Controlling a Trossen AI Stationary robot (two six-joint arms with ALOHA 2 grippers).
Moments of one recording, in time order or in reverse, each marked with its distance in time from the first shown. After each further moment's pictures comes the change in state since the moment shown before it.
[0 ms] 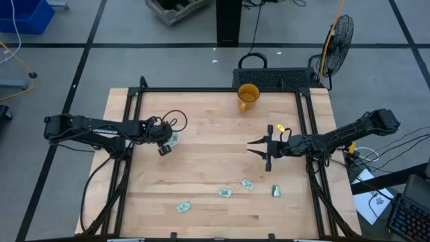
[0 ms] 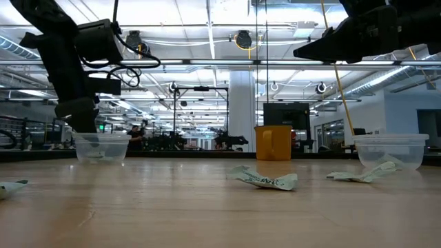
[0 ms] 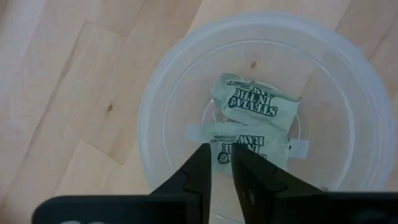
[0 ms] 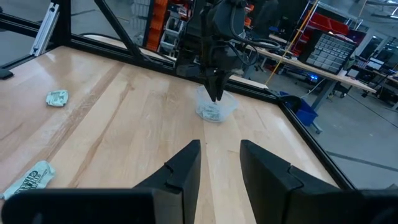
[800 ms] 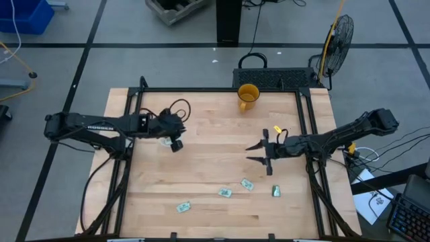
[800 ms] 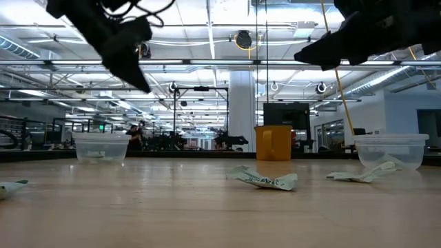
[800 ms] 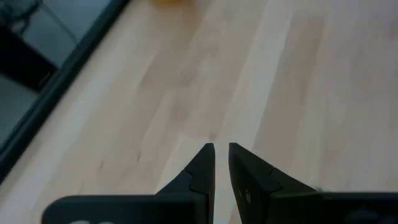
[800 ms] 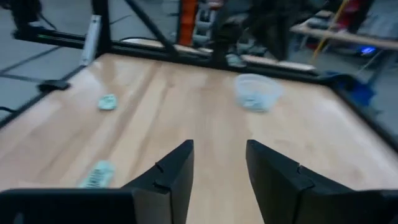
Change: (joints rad) left arm -0.068 0.000 0.260 0.148 0.026 0.097; right arm -0.001 0.041 0.033 -0.062 -0.142 0.169
